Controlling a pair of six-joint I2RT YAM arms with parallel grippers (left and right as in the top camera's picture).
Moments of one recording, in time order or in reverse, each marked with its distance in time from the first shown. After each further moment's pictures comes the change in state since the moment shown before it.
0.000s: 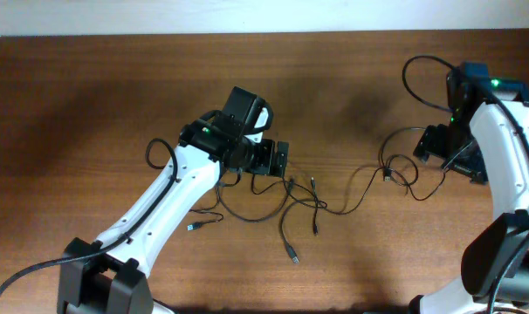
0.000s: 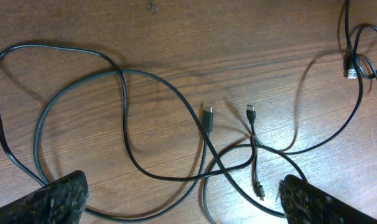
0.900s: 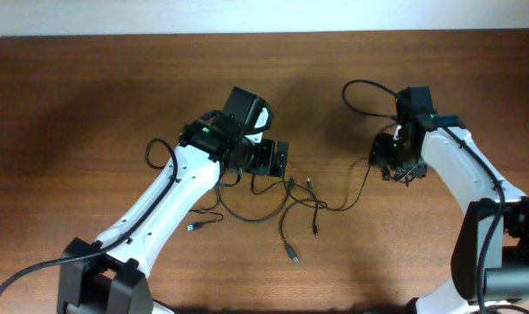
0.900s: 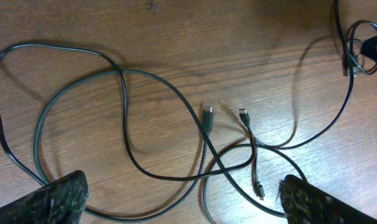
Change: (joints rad) left arm 0.000 0.000 0.000 -0.001 0.000 0.000; right arm 0.166 0.003 -0.336 0.572 -0.199 -0.146
